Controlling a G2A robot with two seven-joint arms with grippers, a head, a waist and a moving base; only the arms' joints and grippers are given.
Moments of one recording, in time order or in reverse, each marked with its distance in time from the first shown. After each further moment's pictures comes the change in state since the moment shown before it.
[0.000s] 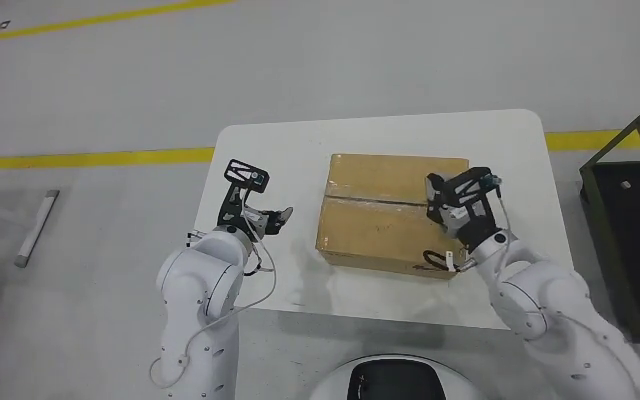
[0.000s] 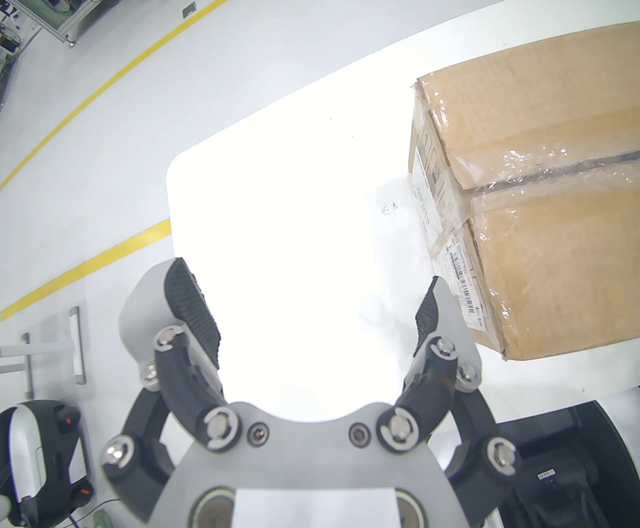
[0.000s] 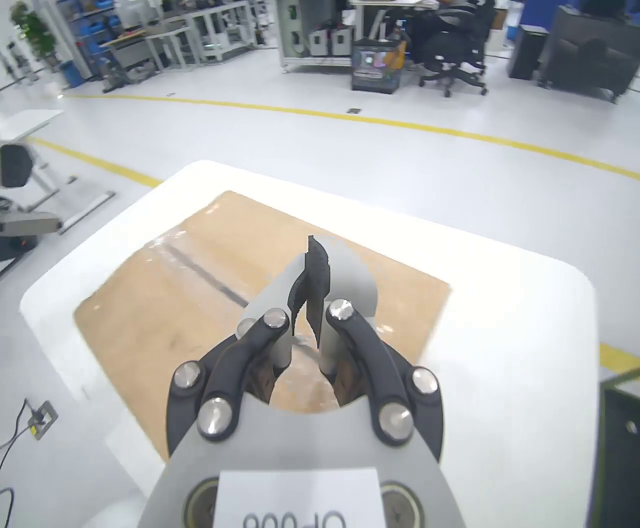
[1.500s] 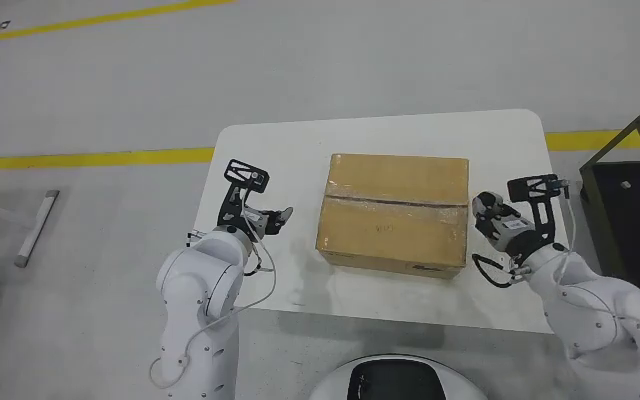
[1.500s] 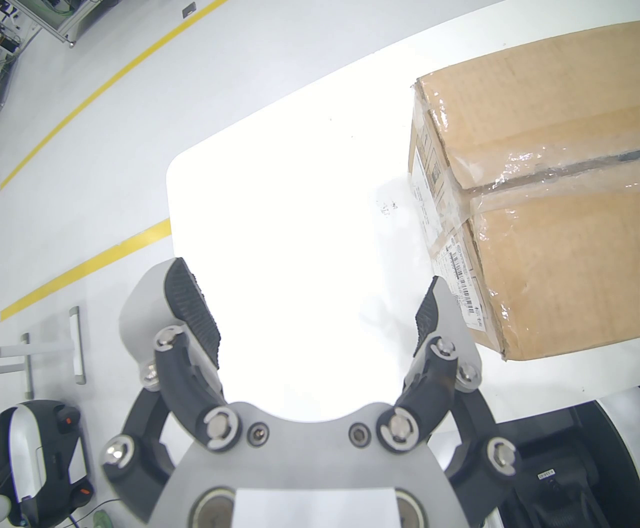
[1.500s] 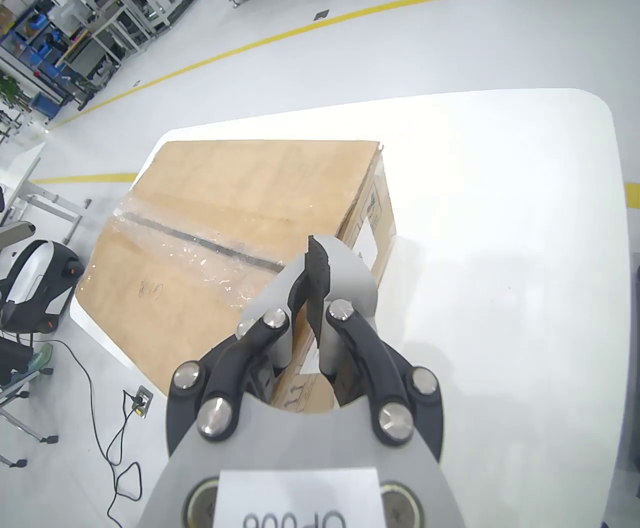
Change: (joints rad) left arm 0.000 0.000 0.000 0.000 0.000 0.000 0.000; right arm -0.203 0.005 0.335 -0.103 0.351 0.109 0.208
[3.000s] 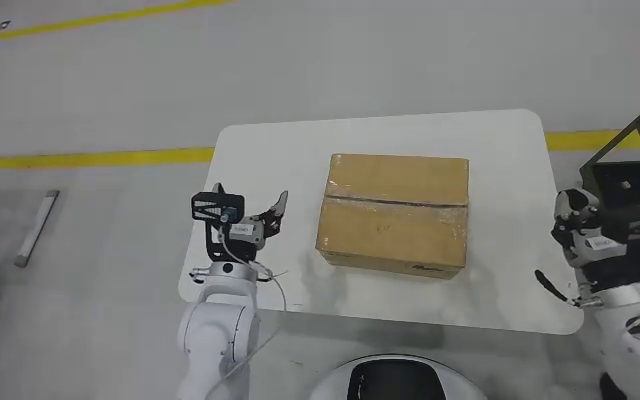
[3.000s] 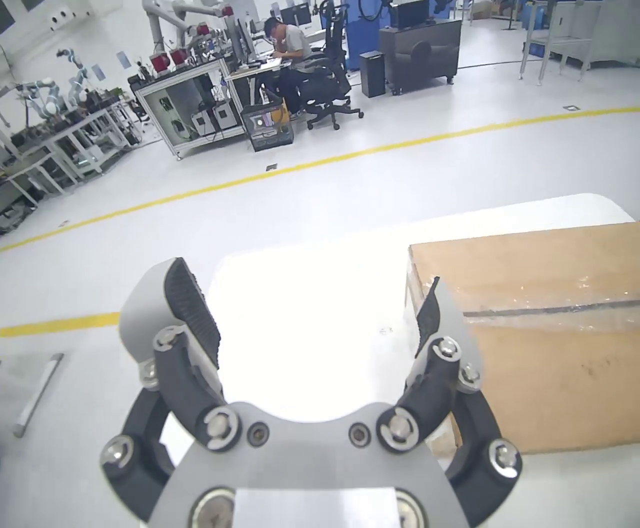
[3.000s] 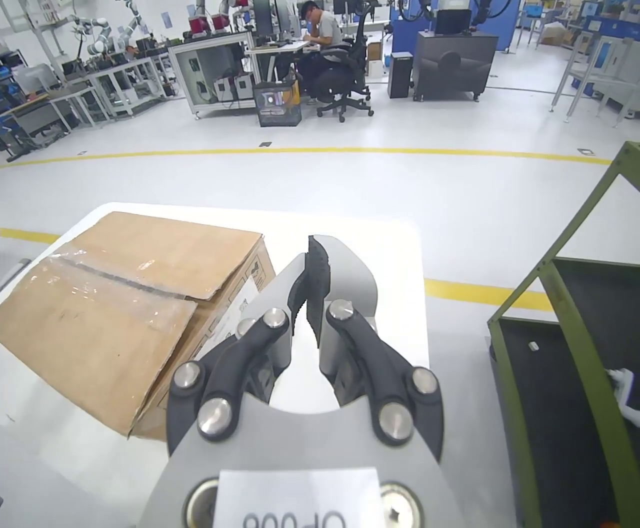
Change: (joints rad) left arm 0.272 0.019 0.057 -0.138 0.086 0.361 0.653; right arm -0.303 -0.007 0.240 -0.108 -0.176 -0.134 -0.428
